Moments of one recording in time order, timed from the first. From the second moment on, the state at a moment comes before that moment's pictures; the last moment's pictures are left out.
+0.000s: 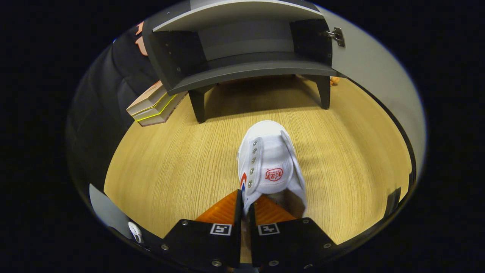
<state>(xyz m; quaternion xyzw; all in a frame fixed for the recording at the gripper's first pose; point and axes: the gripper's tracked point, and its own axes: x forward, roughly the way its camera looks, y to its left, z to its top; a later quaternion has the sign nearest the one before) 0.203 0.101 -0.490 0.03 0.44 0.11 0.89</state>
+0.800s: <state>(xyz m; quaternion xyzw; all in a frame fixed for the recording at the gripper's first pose) 0.191 0.096 -0.395 0.04 0.35 0.13 0.93</state>
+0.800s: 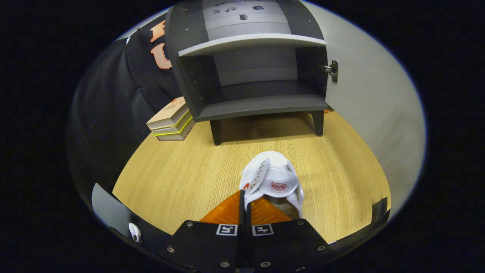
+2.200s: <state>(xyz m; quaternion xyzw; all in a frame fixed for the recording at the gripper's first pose) 0.417 0.126 -0.105 -0.03 0.13 0.15 0.98</state>
